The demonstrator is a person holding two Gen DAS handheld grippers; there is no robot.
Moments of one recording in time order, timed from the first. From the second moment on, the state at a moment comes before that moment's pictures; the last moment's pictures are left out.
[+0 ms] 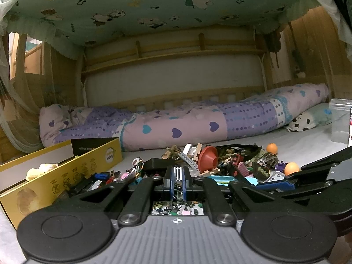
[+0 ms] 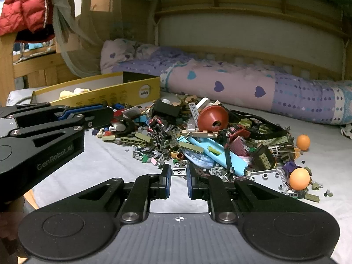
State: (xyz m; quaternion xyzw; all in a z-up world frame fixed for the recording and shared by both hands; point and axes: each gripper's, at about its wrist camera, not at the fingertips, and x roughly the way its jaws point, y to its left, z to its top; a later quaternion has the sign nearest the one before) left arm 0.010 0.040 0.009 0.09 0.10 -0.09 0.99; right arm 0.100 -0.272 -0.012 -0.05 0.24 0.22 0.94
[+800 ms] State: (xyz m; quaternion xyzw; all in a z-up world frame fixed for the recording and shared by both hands) left arm 0.020 0.077 0.030 0.09 0.08 -0.02 0.99; right arm 0.097 -0.243 0.006 -0.07 0.19 0.26 0.94
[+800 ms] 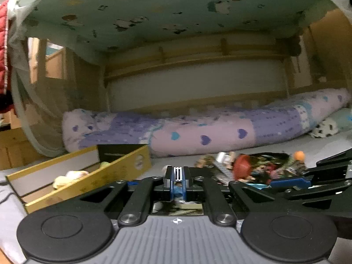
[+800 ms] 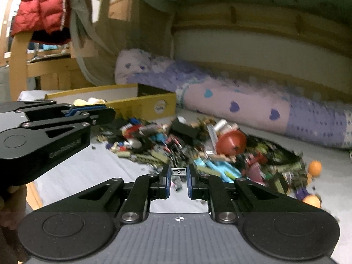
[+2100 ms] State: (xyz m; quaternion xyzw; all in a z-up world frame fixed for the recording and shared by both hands) left arm 0.117 0.354 0.068 0.05 0.16 0.24 0.96; right arm 0.220 0.081 0.015 -0.05 0.14 0.48 0.86
